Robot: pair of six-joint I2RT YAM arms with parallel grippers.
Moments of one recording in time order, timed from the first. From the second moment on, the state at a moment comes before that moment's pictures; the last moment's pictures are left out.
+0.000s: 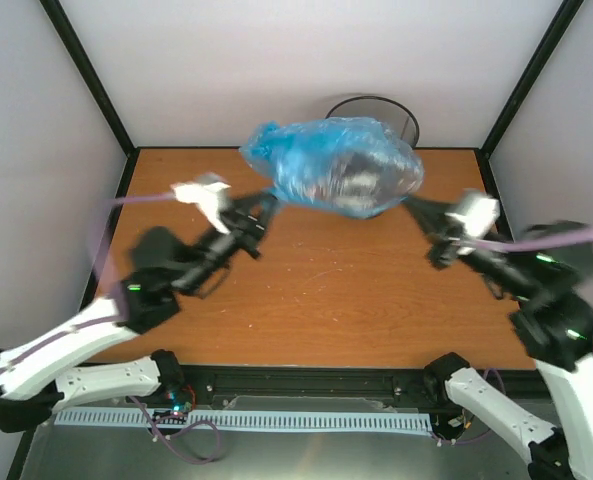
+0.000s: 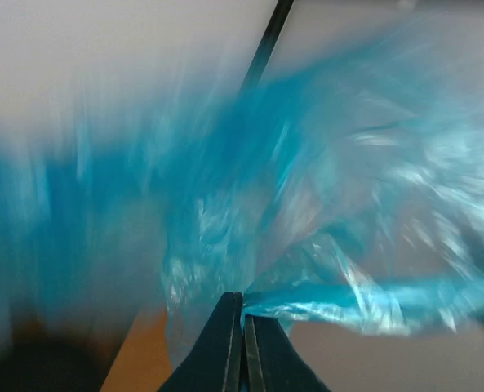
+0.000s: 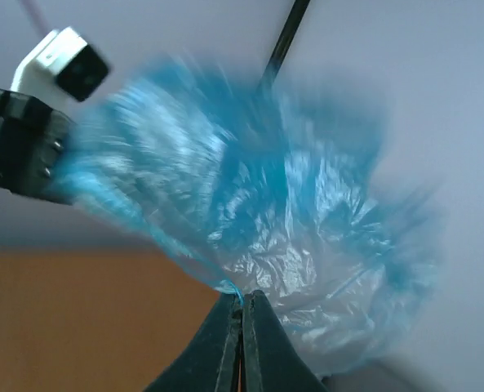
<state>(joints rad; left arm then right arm) -1.05 0.89 1.16 0.04 -0.22 -0.36 0.46 0.78 1.45 -0.48 -0.46 -0.34</state>
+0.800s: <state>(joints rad) -1.06 0.84 0.64 -0.14 -0.12 -0.56 0.45 0.84 0.99 -0.76 -0.70 -0.42</state>
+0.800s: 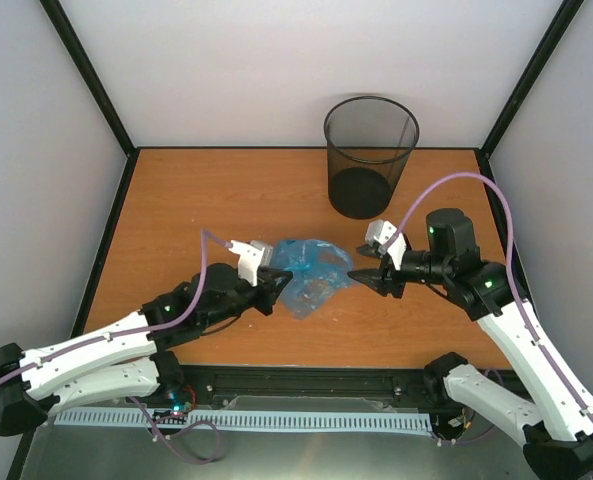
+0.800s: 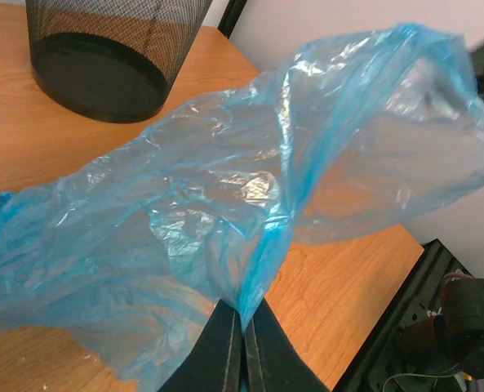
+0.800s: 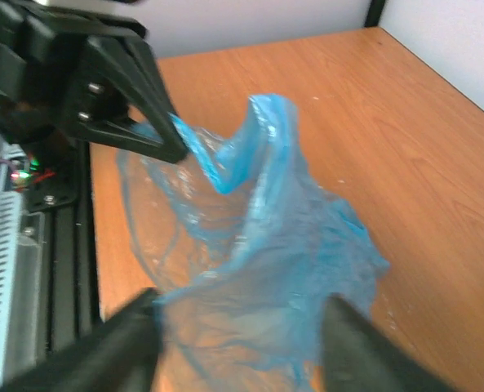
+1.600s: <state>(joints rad) -1.06 0.87 0.77 -0.19 -0.15 -0.53 0.57 0.99 1.25 -0.98 -0.60 -0.57</state>
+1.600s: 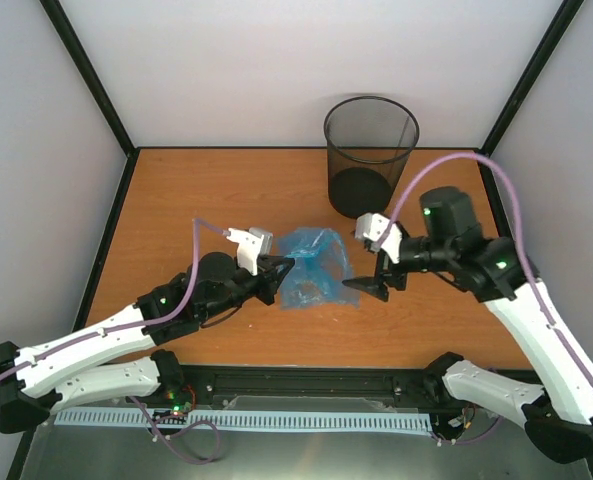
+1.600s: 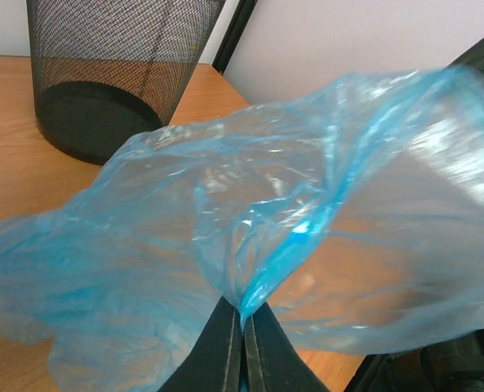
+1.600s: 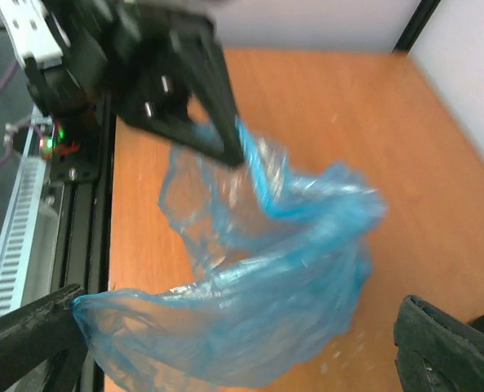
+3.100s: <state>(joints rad) -1.06 0.92 1.01 -0.40 -0.30 -0.44 0.62 1.11 1.55 -1.21 -0.69 -0.57</state>
